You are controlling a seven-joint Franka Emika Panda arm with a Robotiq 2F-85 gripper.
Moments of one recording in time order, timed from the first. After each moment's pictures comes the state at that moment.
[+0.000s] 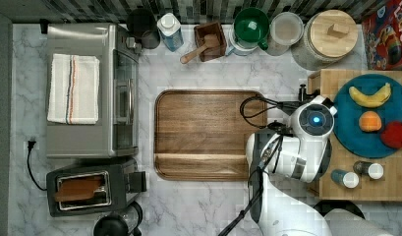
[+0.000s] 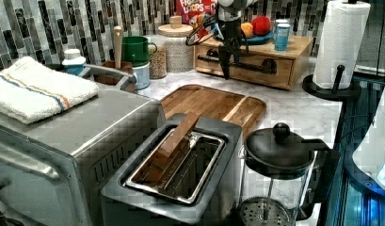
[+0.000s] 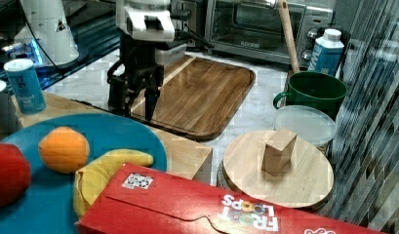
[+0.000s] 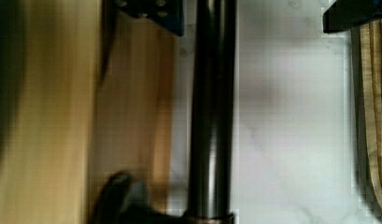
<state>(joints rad) -0.22 0.32 -0.21 -2.21 -0.21 0.95 -1.04</state>
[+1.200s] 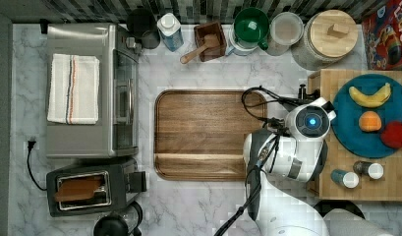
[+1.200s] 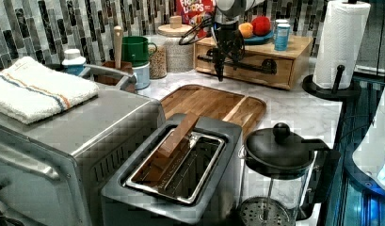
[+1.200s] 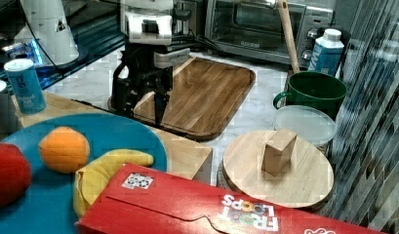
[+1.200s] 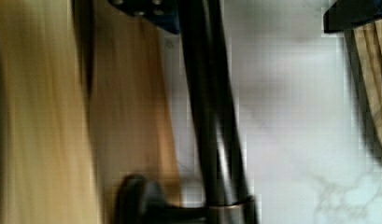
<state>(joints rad) -0.20 0.33 -0.21 -2.22 -0.19 1.03 -0.82</state>
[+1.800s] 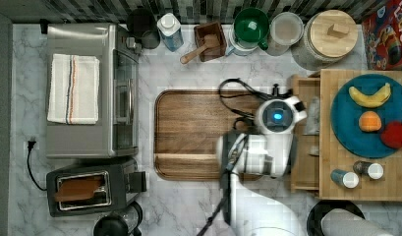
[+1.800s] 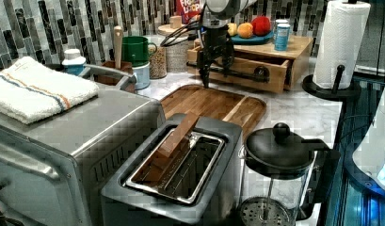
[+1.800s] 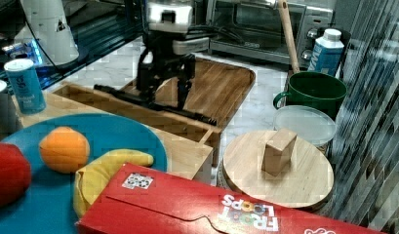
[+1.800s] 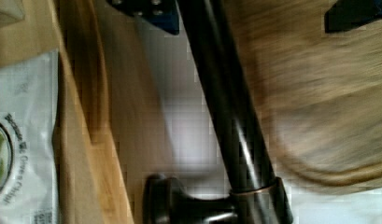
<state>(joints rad) -0.12 0.29 -0.13 -2.27 -0.18 0.99 -0.58</state>
